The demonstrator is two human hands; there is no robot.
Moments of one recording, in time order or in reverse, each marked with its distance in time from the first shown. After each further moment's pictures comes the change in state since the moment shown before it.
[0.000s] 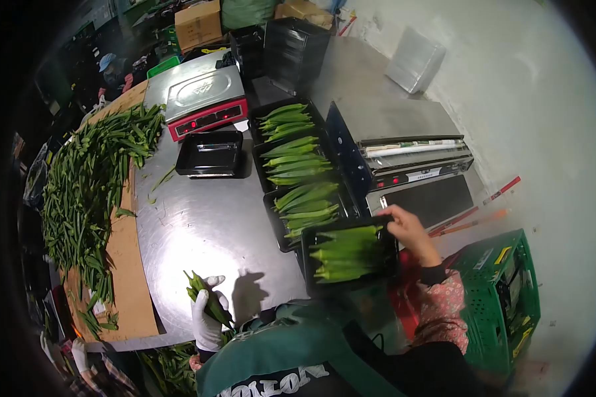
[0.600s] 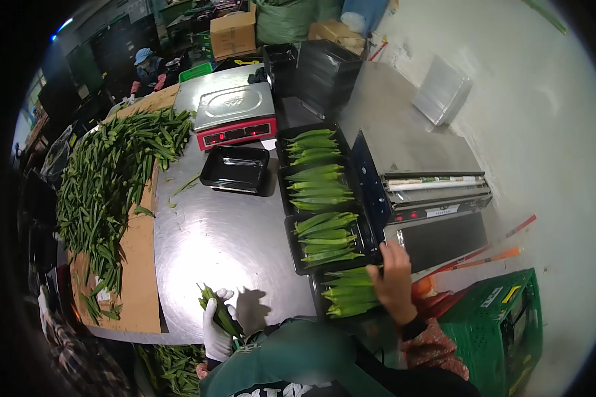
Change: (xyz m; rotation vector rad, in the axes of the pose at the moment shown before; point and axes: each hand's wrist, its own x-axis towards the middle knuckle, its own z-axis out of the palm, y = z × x) left_hand 0.002 -0.032 -0.011 -0.265 0.142 -0.017; right_hand -0.009 0.006 0.075 -0.743 0.419 -0.474
